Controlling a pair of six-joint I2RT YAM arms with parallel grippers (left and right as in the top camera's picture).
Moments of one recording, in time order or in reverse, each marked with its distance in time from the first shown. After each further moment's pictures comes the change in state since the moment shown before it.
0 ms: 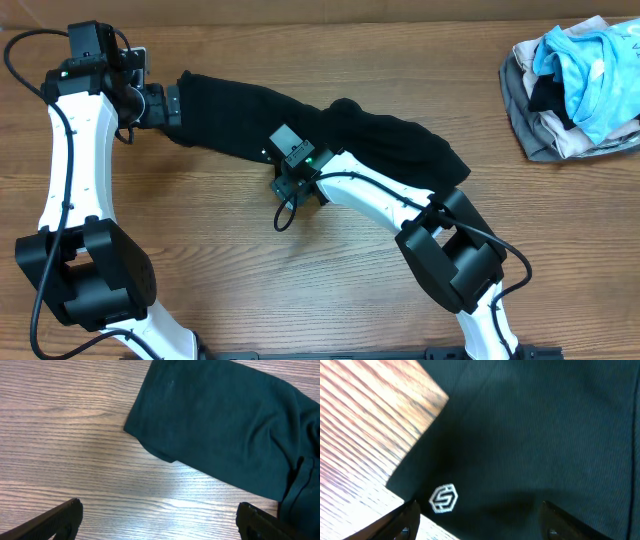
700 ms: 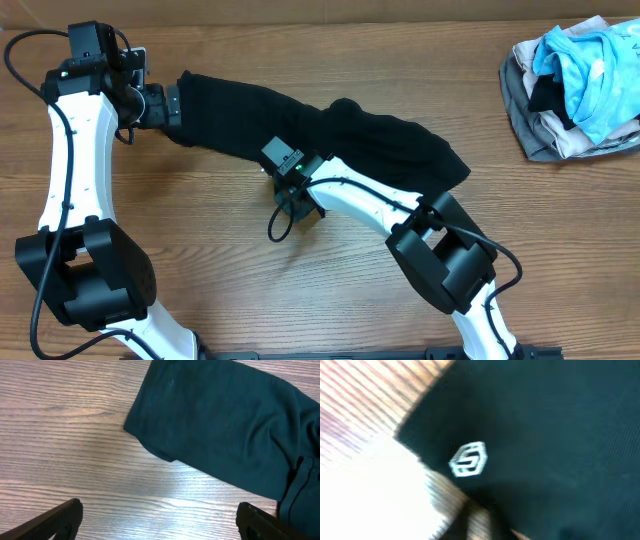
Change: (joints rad) left arm 0.000 0.000 0.000 -0.003 0.000 -0.003; right arm 0.027 0.027 0.017 -0.122 -0.019 0.024
